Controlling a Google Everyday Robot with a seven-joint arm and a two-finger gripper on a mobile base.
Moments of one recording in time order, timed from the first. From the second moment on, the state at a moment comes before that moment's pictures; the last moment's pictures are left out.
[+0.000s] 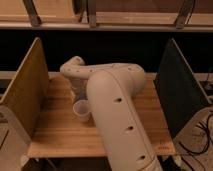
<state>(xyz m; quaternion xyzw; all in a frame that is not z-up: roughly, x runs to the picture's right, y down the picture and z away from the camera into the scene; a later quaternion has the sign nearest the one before) -0.142 0.037 0.908 -0.25 0.17 0.45 0.84</state>
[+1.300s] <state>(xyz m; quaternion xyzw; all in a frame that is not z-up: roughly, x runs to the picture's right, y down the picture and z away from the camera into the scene) -0.118 0.023 0.748 -0.10 0.11 0.47 0.87</state>
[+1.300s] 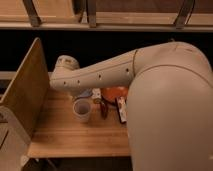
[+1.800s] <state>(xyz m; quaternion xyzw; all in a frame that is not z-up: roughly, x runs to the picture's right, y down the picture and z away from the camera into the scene) -0.134 0.034 0.754 -0.12 0.10 0.47 0.87</state>
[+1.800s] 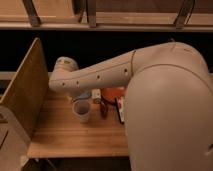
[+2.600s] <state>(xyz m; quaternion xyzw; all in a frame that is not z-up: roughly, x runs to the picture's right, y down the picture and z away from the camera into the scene) -0.156 0.066 0.742 -0.18 0.09 0.49 0.85</state>
